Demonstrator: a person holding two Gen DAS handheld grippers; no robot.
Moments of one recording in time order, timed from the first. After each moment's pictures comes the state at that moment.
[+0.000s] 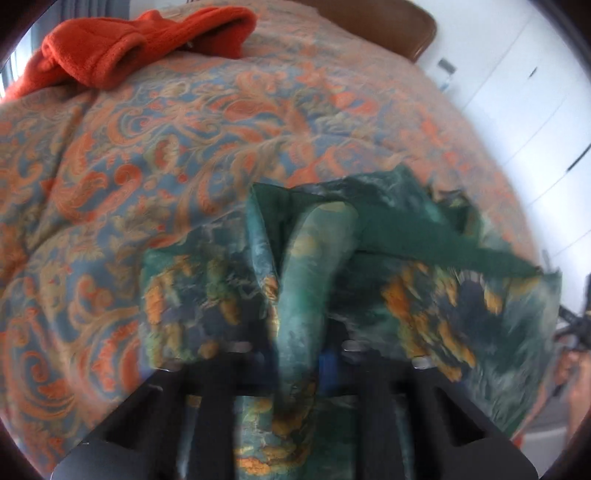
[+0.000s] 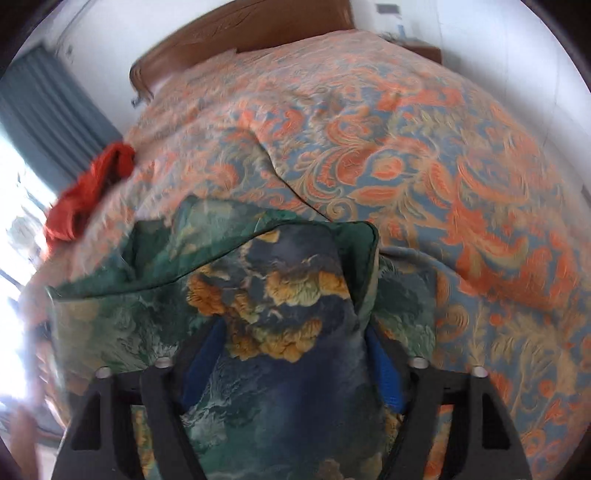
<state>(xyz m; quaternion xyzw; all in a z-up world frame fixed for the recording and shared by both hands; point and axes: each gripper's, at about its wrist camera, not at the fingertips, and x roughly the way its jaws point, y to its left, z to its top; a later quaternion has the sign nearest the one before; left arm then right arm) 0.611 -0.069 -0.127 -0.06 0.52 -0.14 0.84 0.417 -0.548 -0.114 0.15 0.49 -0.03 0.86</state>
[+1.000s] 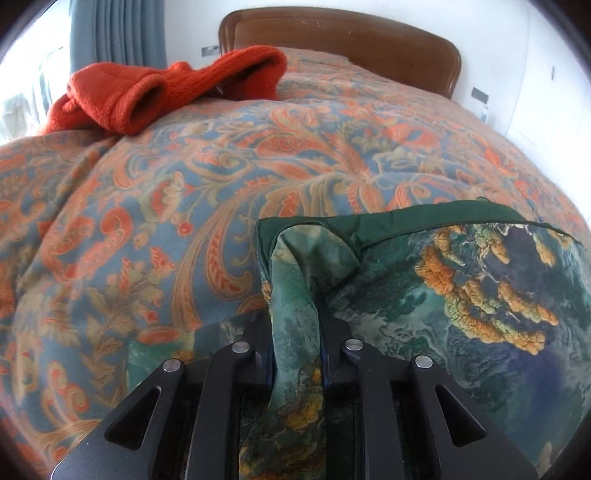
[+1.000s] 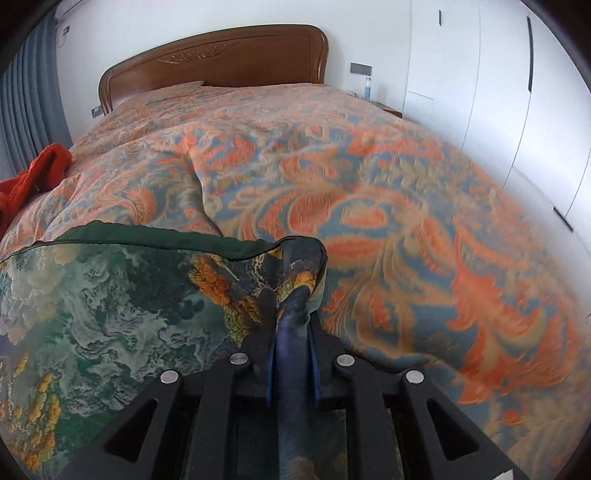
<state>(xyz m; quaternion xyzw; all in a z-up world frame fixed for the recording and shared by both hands) 0.655 -0.086 -0.203 -0.02 0.40 -0.05 0.91 0.468 -0.550 -0.184 0.07 0.39 -0.17 0.90</state>
